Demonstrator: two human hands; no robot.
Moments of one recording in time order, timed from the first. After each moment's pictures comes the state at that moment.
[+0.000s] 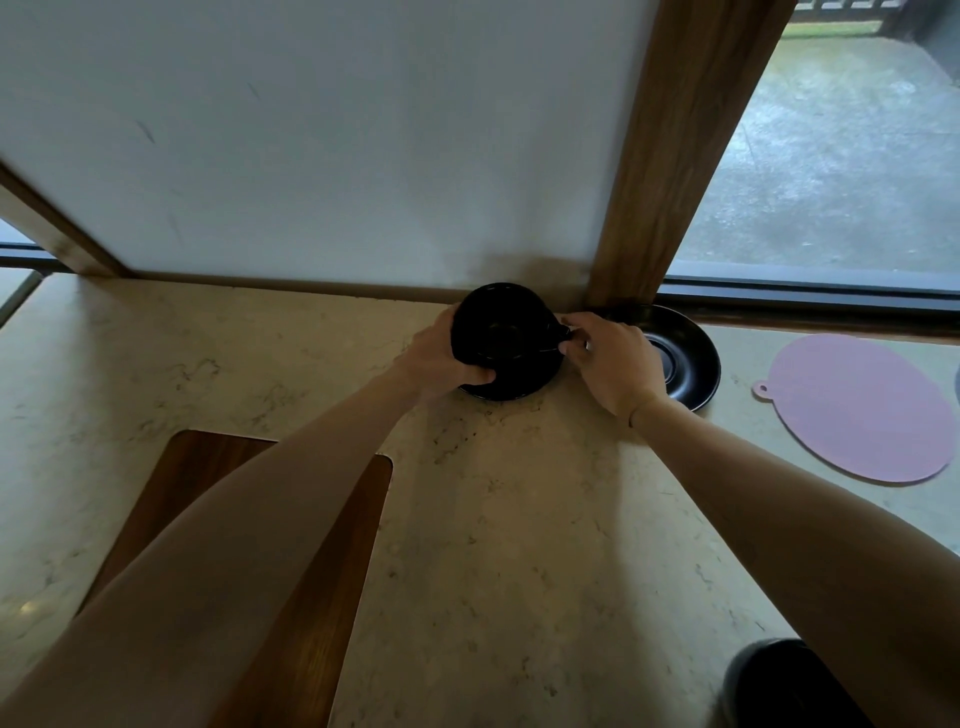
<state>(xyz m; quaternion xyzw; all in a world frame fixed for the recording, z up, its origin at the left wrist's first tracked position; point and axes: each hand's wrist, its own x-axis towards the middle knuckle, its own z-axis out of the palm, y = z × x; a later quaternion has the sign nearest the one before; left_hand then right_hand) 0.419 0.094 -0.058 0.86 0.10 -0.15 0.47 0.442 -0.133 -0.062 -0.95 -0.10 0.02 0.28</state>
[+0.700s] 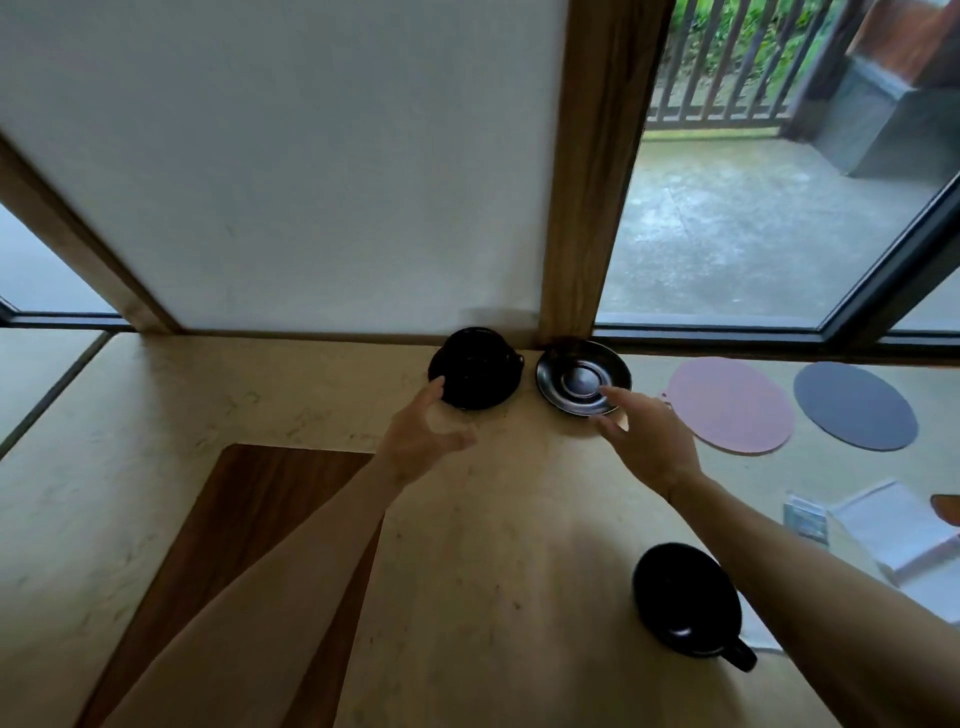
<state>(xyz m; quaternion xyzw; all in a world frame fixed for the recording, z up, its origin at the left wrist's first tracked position) 0.275 0.061 0.021 0.85 0.10 -0.09 0.50 0.310 -0.225 0.012 -0.96 -0.07 -0.01 0.26</state>
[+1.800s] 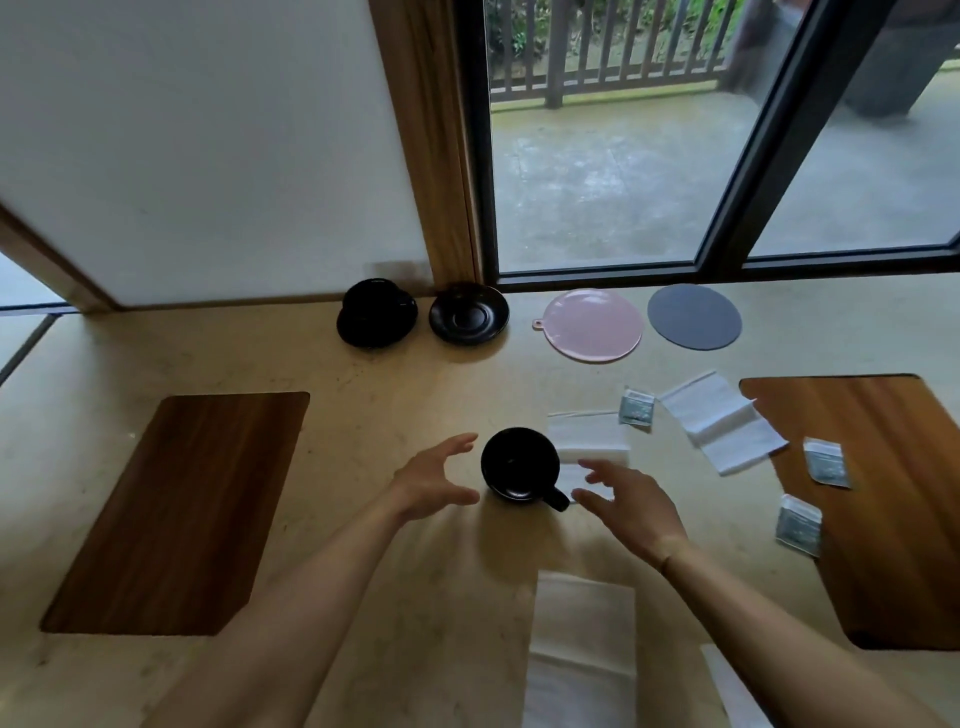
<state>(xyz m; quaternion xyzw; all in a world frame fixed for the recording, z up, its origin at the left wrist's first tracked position) 0.140 -0.118 0.000 0.89 0.03 -0.25 0.39 0.112 -0.402 -0.019 -0.94 0.01 0.13 0.32</state>
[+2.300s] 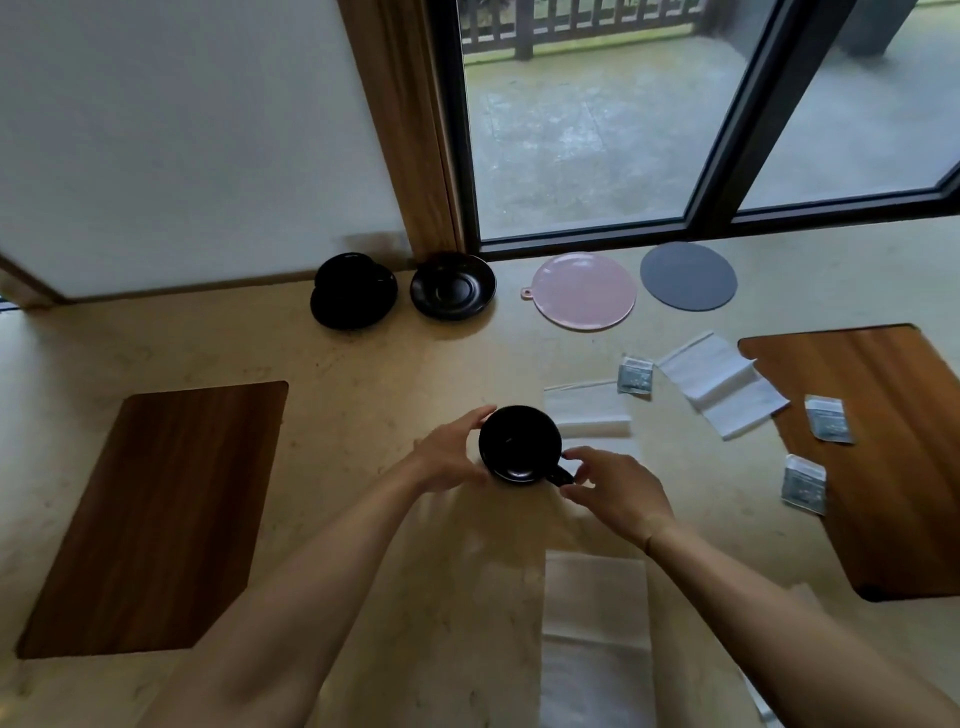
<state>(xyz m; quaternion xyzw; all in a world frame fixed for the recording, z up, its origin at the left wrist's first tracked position) 0.171 -0.135 -0.021 0.90 -0.07 -0.28 0.32 0.112 -0.377 -0.036 -0.95 0.01 0.17 0.26</state>
